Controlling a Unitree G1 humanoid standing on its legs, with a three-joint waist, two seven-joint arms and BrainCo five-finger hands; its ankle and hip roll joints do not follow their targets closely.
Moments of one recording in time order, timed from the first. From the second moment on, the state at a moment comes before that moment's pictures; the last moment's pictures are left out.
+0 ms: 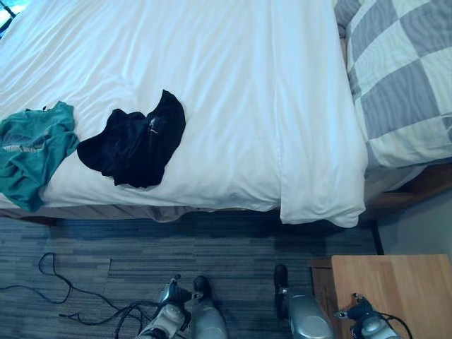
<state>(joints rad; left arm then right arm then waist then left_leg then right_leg) -0.18 0.23 -0.31 1.22 0.13 -0.01 0.22 -0.06 -0.31 0.24 1.19 -0.16 0.05 -0.23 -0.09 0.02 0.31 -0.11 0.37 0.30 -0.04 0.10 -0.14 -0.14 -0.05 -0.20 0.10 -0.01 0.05</state>
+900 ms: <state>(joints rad) -0.14 0.27 -0.39 1.18 0.26 0.02 0.18 -0.07 -0.29 0.27 1.17 -0.19 0.07 -0.24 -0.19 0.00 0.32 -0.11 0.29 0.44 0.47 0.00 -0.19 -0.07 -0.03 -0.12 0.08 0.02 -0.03</state>
